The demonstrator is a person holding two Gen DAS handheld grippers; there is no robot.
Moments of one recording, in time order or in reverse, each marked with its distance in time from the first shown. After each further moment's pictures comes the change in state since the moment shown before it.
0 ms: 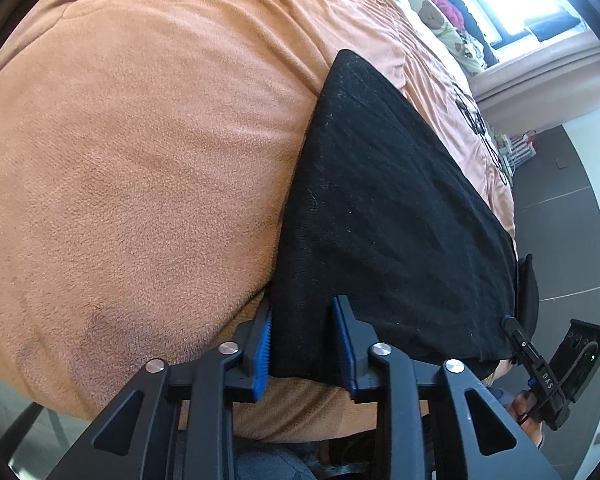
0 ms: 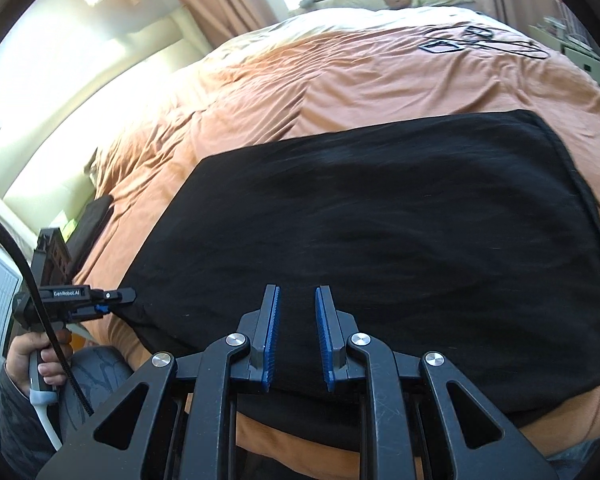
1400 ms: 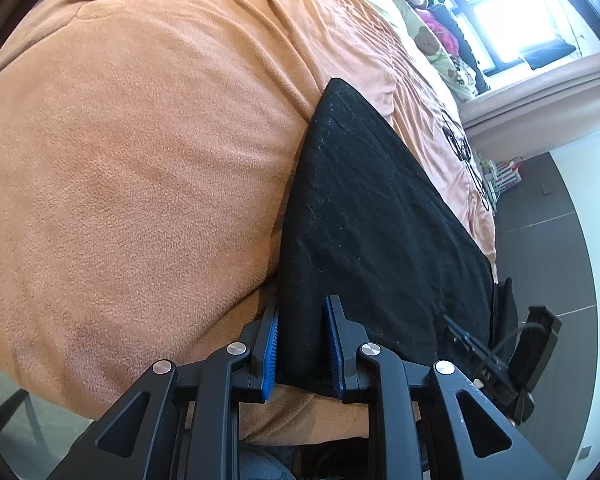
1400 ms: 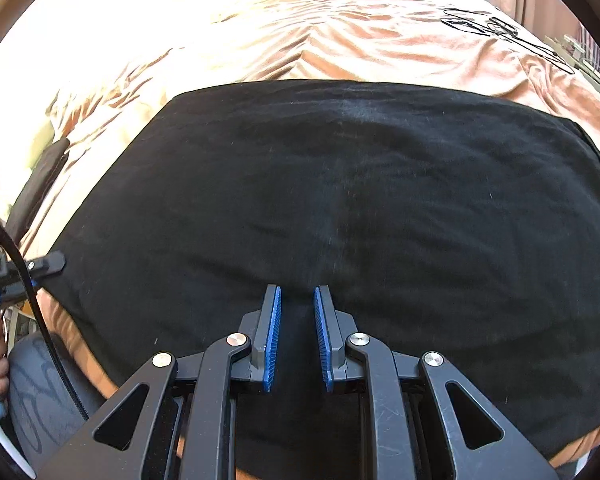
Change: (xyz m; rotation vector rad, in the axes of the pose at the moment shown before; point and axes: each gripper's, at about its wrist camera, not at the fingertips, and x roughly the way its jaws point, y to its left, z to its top) left arm -0.011 0.002 0.001 -0.058 -0.067 -0.070; right arm 0.095 0.039 0.030 -0.085 0.170 -0.170
